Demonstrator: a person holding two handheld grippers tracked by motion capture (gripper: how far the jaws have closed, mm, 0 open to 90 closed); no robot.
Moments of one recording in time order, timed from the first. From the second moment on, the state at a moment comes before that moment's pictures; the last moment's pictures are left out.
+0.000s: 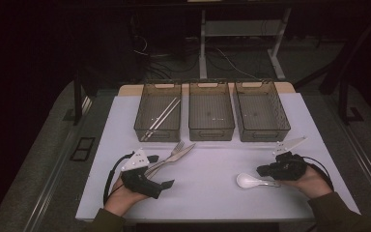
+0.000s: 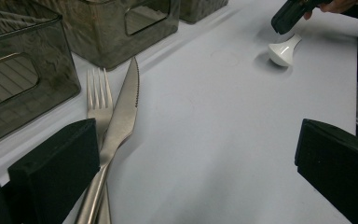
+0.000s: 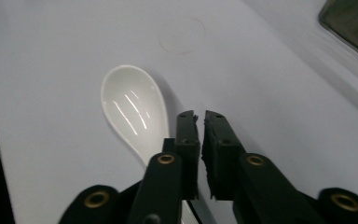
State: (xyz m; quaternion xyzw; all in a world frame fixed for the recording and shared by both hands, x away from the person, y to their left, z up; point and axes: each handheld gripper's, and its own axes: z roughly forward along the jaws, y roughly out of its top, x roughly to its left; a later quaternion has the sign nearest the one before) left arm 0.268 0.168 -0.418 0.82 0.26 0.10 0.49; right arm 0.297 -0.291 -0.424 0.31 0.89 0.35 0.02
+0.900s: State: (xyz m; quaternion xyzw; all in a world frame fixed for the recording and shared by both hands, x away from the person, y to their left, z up) left arm 0.266 0.168 -0.418 0.82 0.27 0.10 0.49; right arm 0.293 -0.276 -0.440 0.24 0.92 0.32 -0.02
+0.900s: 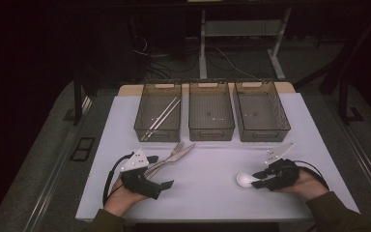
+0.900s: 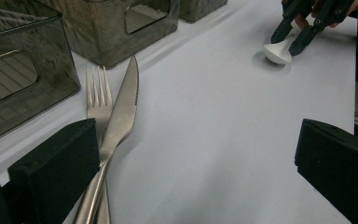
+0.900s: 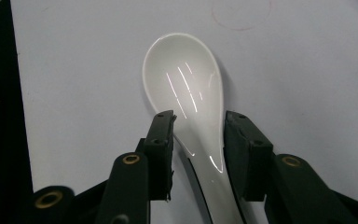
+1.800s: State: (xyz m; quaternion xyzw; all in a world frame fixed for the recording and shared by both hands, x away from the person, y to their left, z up) left arm 0.267 0.166 -0.423 0.82 0.26 0.09 0.50; right arm 0.283 -0.274 -0.440 0.19 0.93 0.31 -0.01
